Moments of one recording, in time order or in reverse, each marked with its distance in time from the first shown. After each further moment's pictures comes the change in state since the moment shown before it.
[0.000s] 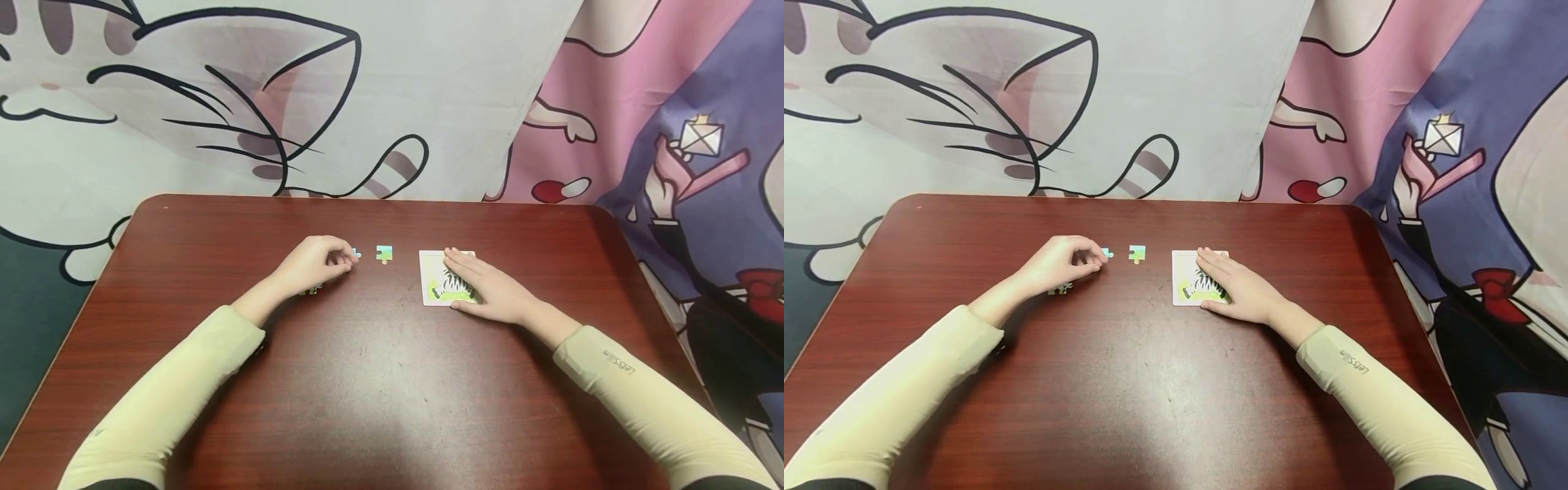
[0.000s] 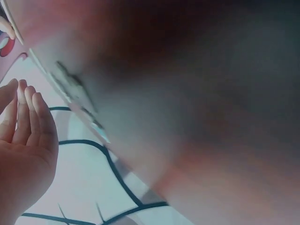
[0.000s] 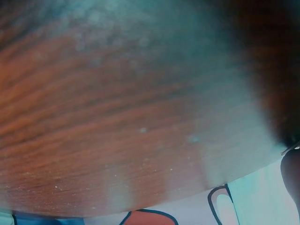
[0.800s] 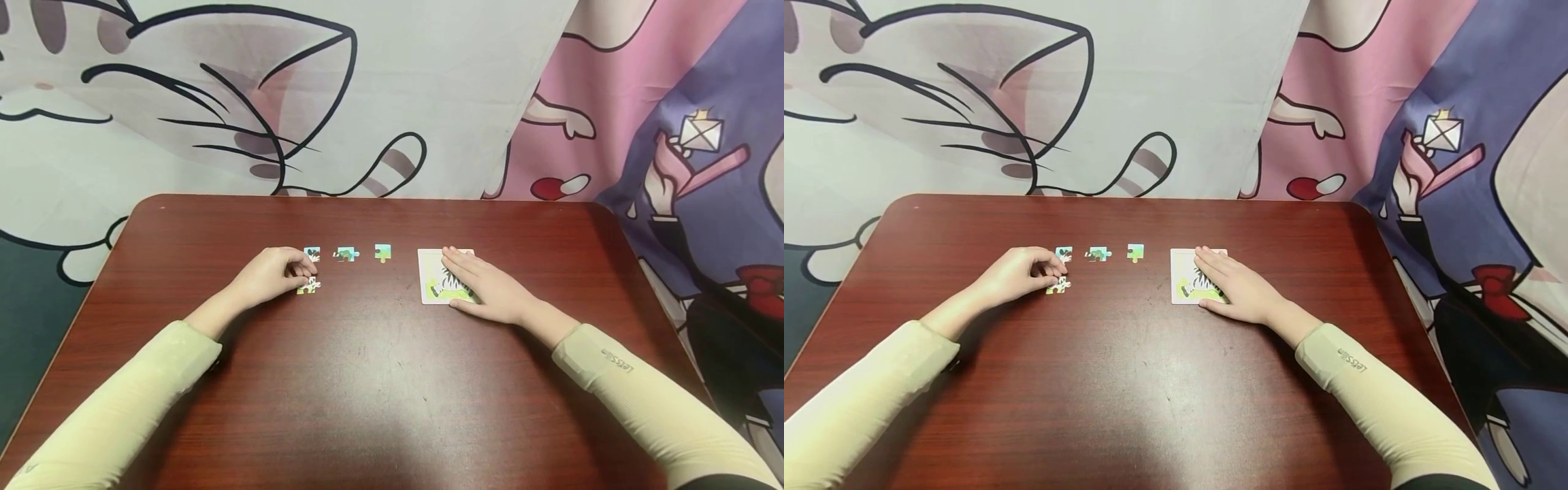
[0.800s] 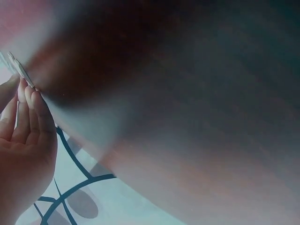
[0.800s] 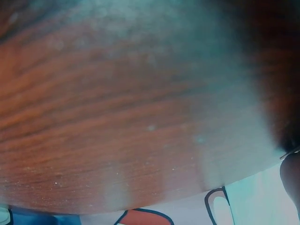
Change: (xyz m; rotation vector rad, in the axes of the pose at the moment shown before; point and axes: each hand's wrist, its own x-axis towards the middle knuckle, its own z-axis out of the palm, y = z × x) left_hand -0.043 -0.040 -0.022 0.084 -0.032 -0.086; right_hand 0.000 0.001 0.003 -0.078 0.012 -0.052
